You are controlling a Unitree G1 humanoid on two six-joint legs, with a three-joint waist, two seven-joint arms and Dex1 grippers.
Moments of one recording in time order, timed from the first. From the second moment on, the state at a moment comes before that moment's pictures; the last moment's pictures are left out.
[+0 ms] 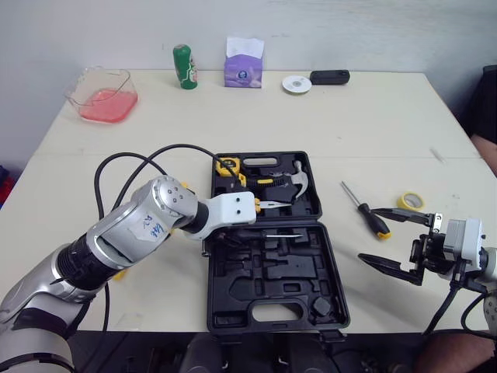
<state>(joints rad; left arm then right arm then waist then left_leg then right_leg) -0.85 0.82 -0.60 -0.47 -0.17 1.05 -0.95 0.02 -0.77 -0.35 -0.08 0.57 -0.17 1.34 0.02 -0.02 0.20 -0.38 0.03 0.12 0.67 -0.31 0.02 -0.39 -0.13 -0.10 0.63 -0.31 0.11</state>
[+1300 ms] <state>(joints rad) -0.77 0.75 -0.43 -0.44 -0.15 0.81 -0.96 -0.05 -0.78 -0.28 -0.21 0.55 -0.03 1.21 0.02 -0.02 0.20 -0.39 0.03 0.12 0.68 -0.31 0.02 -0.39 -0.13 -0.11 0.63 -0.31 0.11</state>
